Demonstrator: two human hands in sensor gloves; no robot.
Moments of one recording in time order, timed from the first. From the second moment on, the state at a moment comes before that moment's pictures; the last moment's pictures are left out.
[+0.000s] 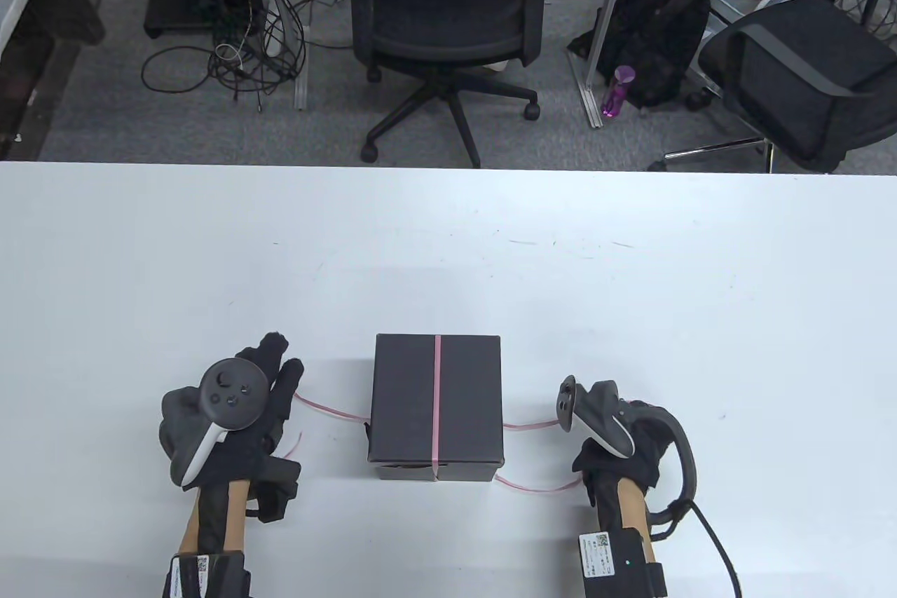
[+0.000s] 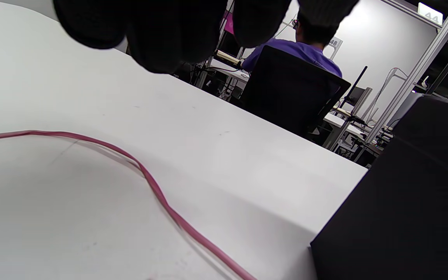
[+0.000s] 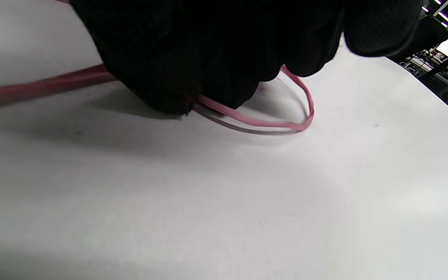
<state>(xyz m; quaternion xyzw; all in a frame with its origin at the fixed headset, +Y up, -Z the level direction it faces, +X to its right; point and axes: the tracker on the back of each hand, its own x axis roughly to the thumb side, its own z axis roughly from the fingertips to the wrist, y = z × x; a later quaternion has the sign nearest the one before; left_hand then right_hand) -0.245 -0.696 -0.172 -0.04 0.10 0.22 0.97 0.192 -0.777 -0.213 0.08 -0.24 -0.95 0.19</state>
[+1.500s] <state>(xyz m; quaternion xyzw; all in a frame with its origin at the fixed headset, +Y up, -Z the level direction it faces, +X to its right) -0.284 -0.787 -0.183 -0.34 0.26 -0.15 0.89 0.207 -0.727 -0.198 0.02 0.01 -0.90 -0.43</state>
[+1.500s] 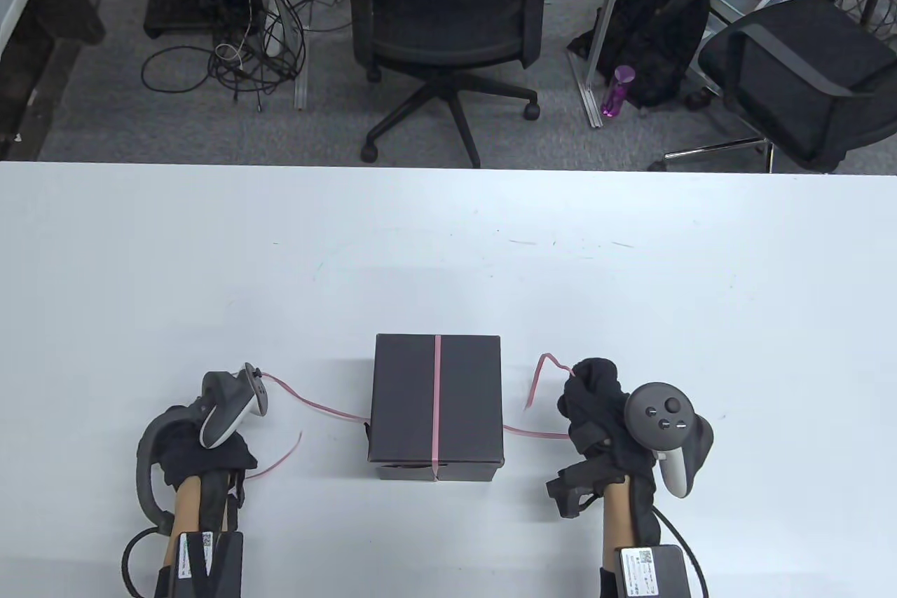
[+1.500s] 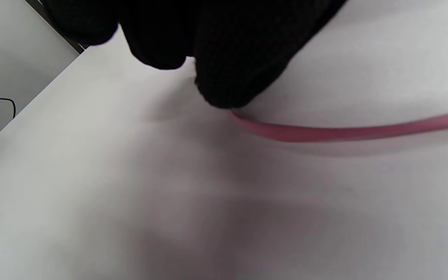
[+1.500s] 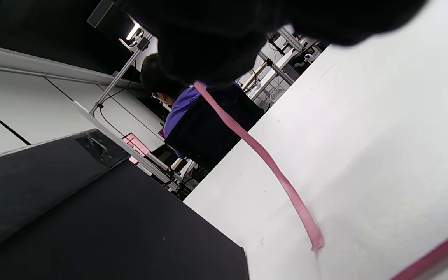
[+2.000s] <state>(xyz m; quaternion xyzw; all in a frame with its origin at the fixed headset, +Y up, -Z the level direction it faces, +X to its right) -0.277 -0.798 -0.183 -0.34 0.24 -0.24 0.88 0.217 -0.734 -0.200 0.04 0.02 -0.89 -0.44</state>
